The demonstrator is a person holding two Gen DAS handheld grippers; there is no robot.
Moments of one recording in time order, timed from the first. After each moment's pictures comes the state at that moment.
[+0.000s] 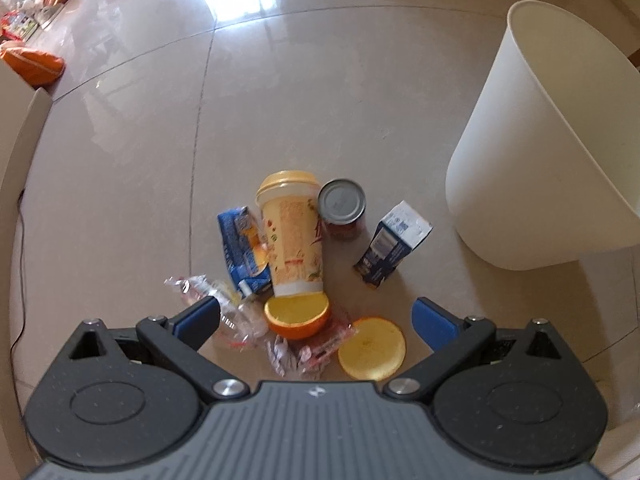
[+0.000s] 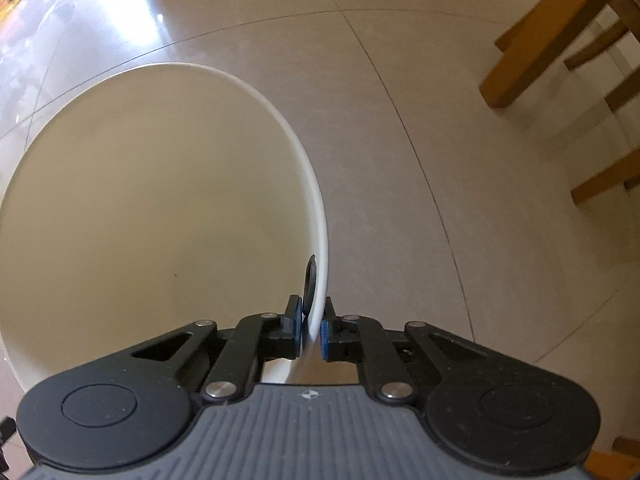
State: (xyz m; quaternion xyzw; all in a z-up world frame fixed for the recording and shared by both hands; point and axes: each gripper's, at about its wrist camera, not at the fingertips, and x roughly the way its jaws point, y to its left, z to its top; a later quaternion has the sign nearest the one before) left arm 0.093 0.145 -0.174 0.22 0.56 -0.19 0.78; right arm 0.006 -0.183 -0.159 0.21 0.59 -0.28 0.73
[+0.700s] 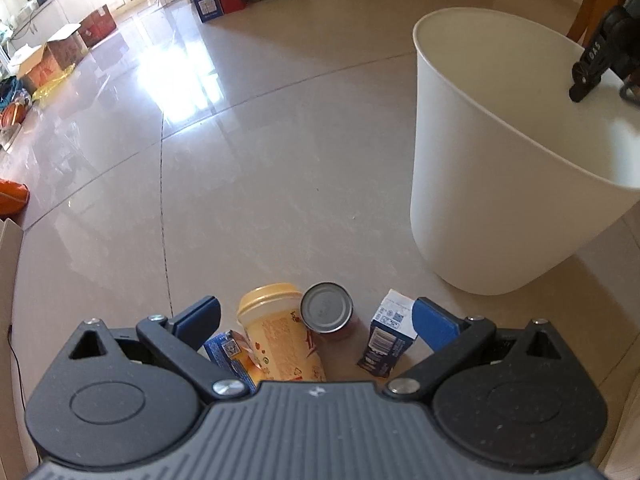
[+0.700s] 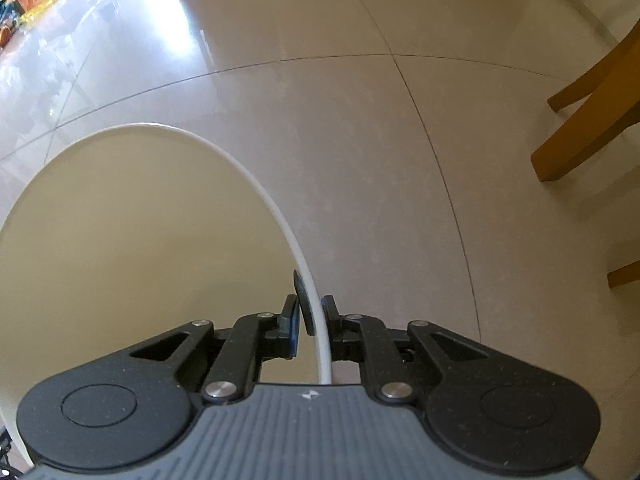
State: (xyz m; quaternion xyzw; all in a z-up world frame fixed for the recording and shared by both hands) left arm 0.114 0.112 -0.187 0.28 0.43 -0.29 0.81; right arm 0.073 -0.204 -0.162 0.19 0.57 -0.23 0.77
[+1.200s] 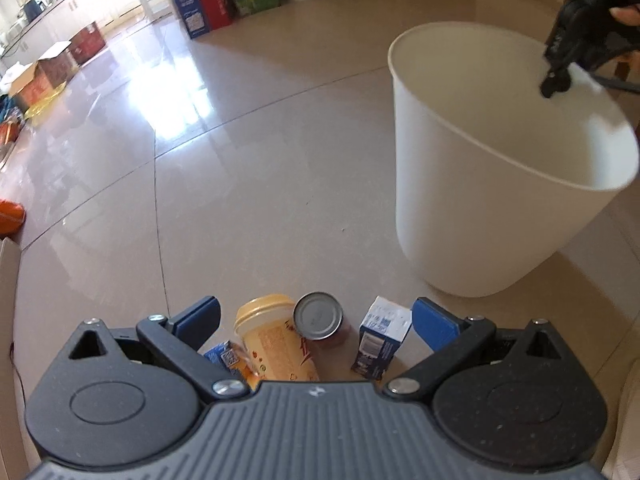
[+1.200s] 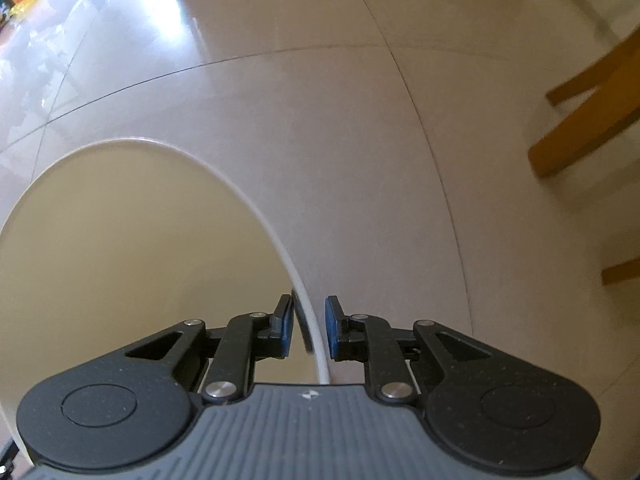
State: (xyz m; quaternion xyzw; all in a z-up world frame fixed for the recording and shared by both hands) left arm 0.104 0.110 -0.171 0.29 0.41 -0.31 0.81; right arm 0.095 -0.207 -0.148 0.19 0.59 -0.23 0.75
